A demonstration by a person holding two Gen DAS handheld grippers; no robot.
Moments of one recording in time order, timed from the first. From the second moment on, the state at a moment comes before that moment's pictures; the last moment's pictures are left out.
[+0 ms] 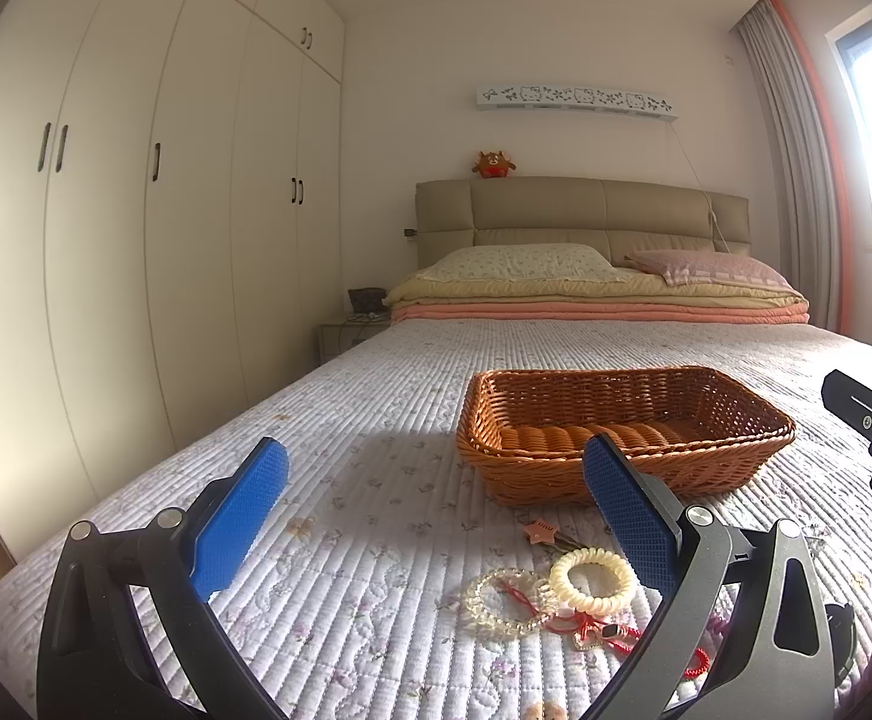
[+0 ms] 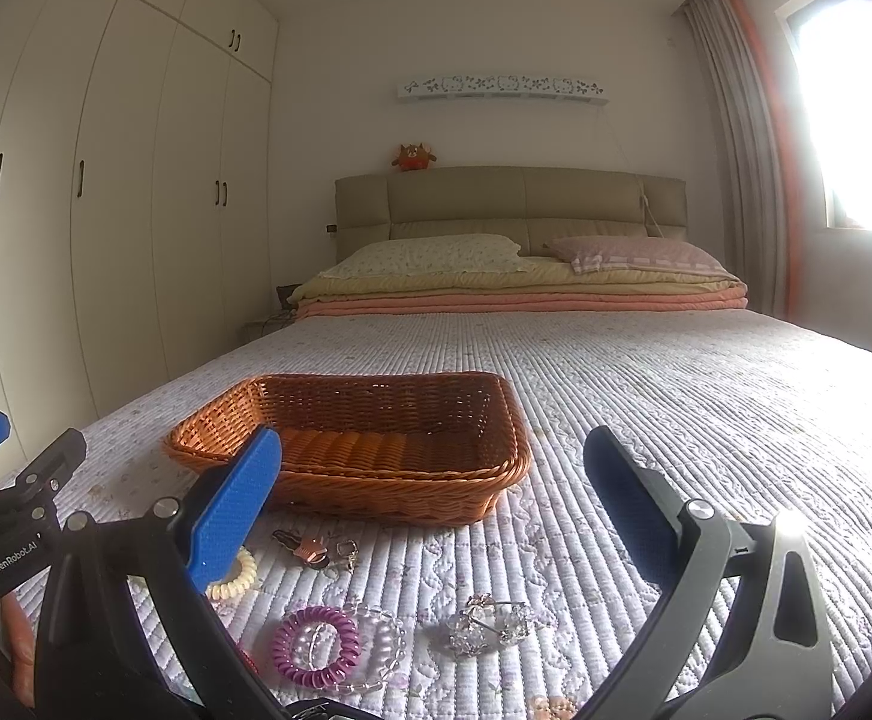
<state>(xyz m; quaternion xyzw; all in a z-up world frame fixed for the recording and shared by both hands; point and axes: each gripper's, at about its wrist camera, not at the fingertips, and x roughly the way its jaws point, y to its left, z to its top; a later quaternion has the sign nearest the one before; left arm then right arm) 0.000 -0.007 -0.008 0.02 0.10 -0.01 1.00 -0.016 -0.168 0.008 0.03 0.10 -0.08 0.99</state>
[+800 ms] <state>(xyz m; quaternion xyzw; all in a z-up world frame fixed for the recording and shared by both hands) 0.042 0.028 -0.036 -0.08 0.22 -0.08 0.97 -0.004 -0.185 0.000 0.03 0.17 -0.11 0.98</state>
